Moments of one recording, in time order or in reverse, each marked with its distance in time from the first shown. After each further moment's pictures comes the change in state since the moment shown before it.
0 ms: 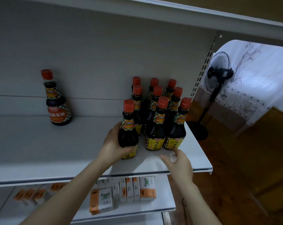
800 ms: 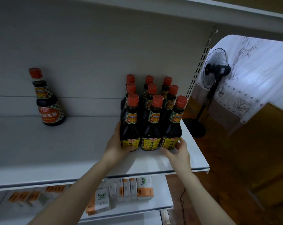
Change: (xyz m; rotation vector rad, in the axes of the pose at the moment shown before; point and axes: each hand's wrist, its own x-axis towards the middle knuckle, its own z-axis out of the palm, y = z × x) left_hand 0.009 -0.005 0.030 -0.057 -0.036 -0.082; right_hand 0.032 0.009 -0.007 0.402 -0.014 0.020
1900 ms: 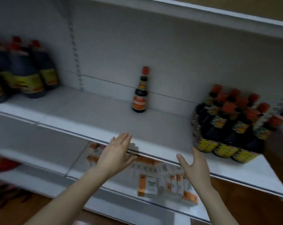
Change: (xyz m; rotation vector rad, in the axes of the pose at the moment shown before) left_hand -0.156 -0.063 -0.210 0.883 0.014 -0.015; right_hand -0.123 -0.076 0.135 -0.479 -0.211 -0.241
